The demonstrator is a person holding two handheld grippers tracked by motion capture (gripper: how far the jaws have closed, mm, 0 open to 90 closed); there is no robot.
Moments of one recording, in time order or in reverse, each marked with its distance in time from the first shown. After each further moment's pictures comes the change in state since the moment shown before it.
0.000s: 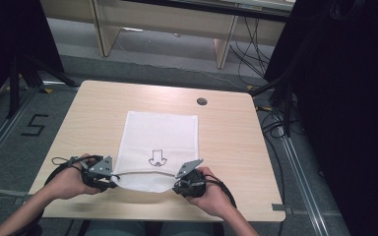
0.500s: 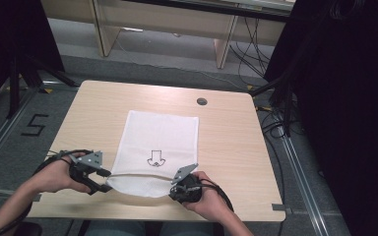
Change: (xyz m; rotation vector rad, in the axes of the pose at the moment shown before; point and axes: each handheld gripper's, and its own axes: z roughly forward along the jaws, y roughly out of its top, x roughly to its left) left arm 0.021 -0.014 -0.028 -0.064 -0.124 -0.118; right arm 0.013 0.000 0.007 0.024 0.030 -0.032
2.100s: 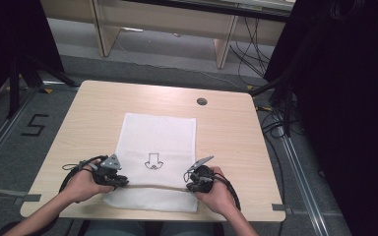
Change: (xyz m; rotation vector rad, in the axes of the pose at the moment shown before) left arm -0.011 0.011 0.058 0.056 0.169 -0.101; right arm -0.037 -0.024 -0.006 0.072 -0.136 0.303
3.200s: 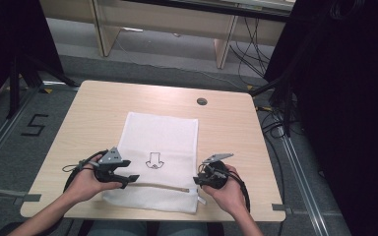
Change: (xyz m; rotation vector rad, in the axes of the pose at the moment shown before) left arm -0.006 0.014 0.004 -0.299 0.052 -0.105; right arm -0.021 -0.012 -0.027 -0.175 -0.036 0.144
